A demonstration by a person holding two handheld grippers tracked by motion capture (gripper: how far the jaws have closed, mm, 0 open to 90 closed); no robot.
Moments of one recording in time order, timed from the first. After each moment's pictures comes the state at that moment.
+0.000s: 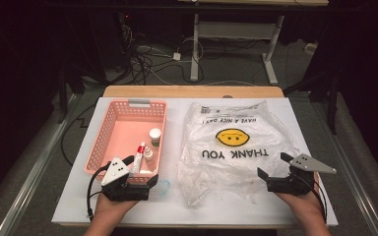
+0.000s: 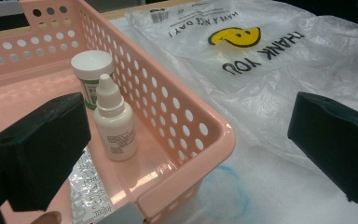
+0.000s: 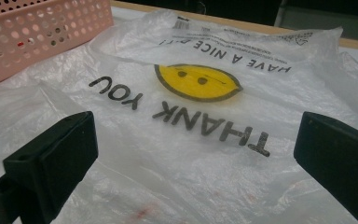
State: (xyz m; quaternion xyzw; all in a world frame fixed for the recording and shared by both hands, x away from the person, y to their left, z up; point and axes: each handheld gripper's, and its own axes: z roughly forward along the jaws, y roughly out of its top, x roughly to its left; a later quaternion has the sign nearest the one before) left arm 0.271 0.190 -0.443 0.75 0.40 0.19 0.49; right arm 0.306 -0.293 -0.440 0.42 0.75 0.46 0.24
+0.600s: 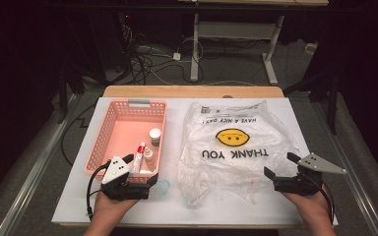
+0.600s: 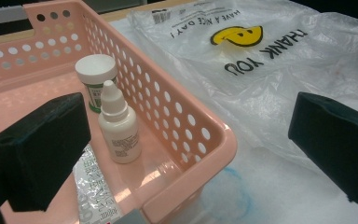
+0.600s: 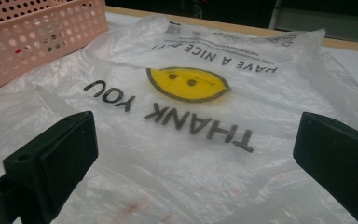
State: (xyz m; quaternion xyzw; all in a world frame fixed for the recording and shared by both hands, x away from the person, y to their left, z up) left arm 0.272 0.190 -0.437 0.76 0.40 0.19 0.48; right arm 0.303 -0.308 -0.434 0.42 0.74 0.46 0.24
